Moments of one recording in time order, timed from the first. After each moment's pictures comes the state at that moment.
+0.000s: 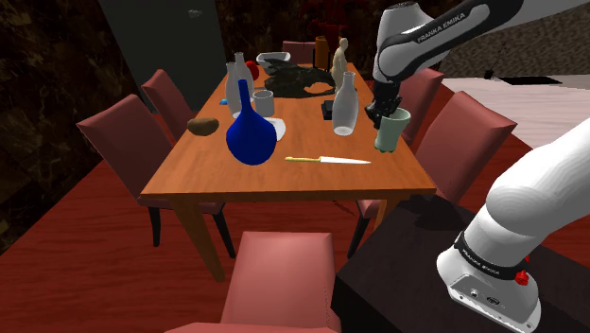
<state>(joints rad) -0.19 -0.35 -0.14 -2.53 -0.21 2.23 0.11</state>
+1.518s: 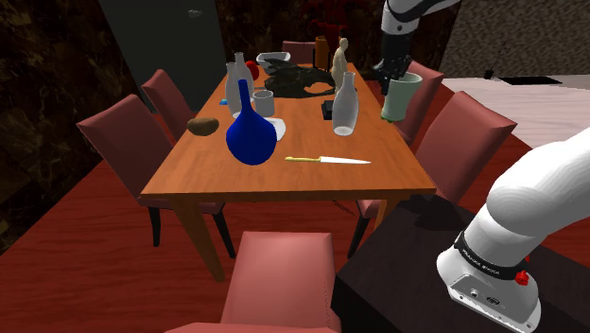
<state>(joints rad) -0.18 -0.44 -0.12 -2.29 -0.18 1.90 0.07</state>
